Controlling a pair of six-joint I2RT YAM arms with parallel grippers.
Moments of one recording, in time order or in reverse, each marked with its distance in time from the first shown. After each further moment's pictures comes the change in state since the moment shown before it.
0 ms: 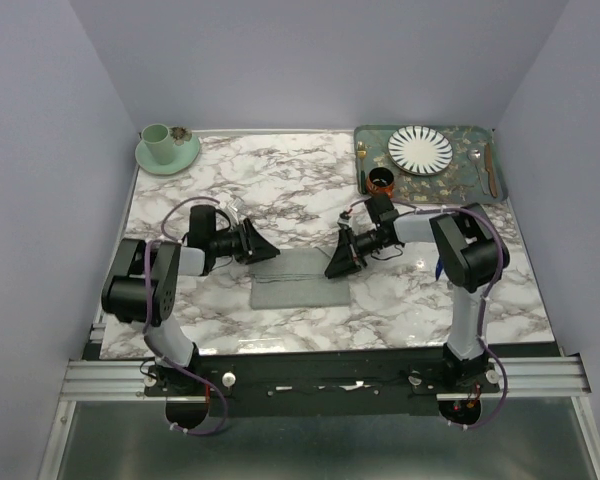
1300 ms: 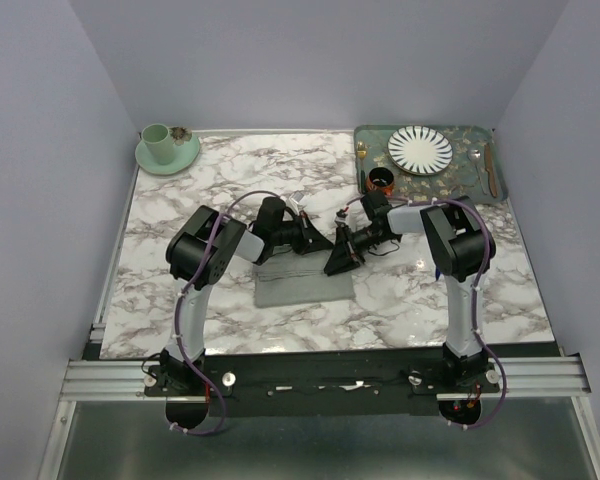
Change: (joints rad) left arm -0.367 0.334 0.378 0.129 -0.264 -0.246; right arm -0.009 0.073 0.133 -0.193 0.039 -0.121
